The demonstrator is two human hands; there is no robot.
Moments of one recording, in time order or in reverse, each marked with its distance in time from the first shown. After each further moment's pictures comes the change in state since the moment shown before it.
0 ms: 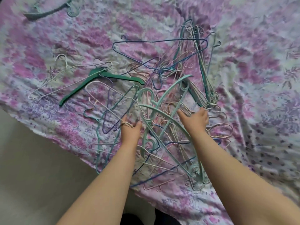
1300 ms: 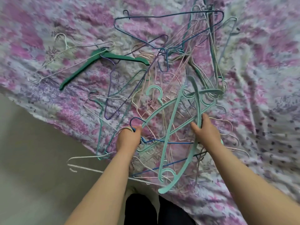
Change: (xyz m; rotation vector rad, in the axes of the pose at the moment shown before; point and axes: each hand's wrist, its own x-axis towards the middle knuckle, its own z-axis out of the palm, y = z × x) left_hand -0.014 -0.066 -0.037 0.558 -0.027 0.046; right_hand -0.033 0.081 0.017 -0.249 -0.075 -0.251
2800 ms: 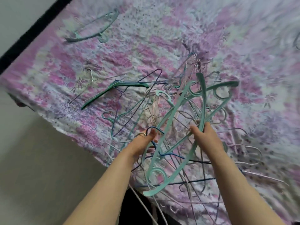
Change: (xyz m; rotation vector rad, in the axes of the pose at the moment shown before) left_hand -0.101 0.071 -0.105 -0.625 -0.525 0.123; right_hand -0.089 -0.090 -0.113 0.248 0.040 0.022
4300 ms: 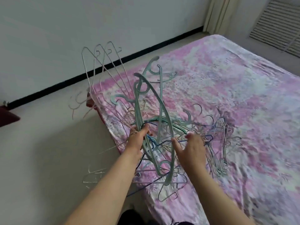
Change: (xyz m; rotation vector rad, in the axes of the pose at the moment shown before) left_hand -0.196 0.047 -0.104 -0.681 0.593 0.302; right_hand -0.182 -0.161 0.010 -0.304 0.251 -0.768
